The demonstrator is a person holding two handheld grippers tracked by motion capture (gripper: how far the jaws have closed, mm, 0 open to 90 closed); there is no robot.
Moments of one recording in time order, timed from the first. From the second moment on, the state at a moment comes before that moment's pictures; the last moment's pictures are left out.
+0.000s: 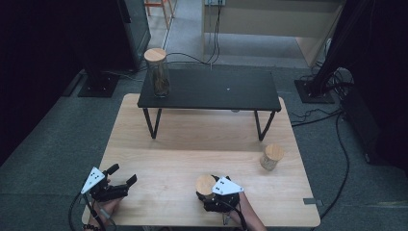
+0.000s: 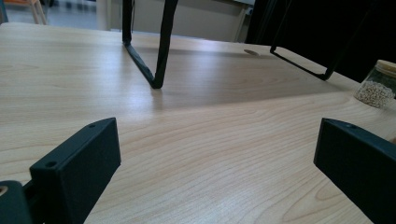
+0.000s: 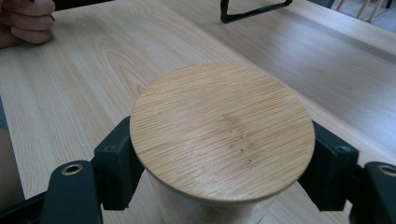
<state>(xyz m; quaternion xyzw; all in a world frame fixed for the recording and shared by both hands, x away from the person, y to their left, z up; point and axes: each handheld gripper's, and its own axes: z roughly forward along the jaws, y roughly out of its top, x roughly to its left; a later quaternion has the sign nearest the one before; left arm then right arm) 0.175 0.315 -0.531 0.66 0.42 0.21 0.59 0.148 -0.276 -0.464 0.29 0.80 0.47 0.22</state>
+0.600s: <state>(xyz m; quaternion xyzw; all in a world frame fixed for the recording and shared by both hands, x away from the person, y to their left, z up) 0.175 0.315 -0.531 0.66 0.42 0.21 0.59 0.152 -0.272 -0.431 0.29 0.80 0.47 0.23</state>
